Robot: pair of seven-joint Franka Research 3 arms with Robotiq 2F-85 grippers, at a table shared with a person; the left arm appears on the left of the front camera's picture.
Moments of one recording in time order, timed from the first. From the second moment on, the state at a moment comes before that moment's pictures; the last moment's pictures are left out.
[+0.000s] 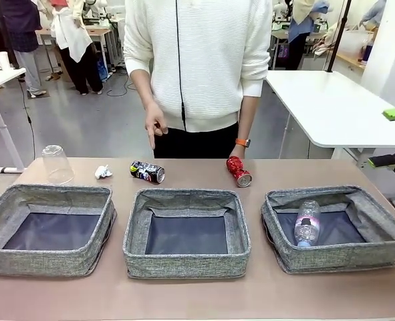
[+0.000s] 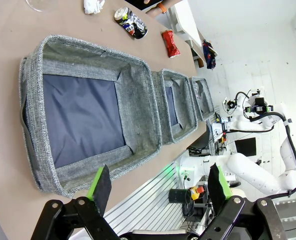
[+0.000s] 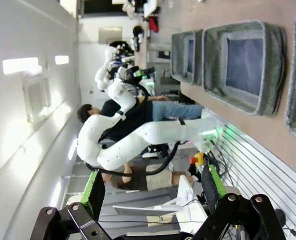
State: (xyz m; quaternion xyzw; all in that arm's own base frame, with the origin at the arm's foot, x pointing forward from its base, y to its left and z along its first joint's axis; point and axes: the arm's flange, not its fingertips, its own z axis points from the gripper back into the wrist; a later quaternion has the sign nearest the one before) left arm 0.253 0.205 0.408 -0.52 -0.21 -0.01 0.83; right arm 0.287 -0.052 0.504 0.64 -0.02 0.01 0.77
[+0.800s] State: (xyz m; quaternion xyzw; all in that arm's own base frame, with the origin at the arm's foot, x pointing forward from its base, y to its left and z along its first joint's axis) left arm 0.281 0.152 0.477 -0.40 -0.28 -0.15 0.86; right arm 0.287 -0.053 0.504 0.64 -0.02 0.01 0.77
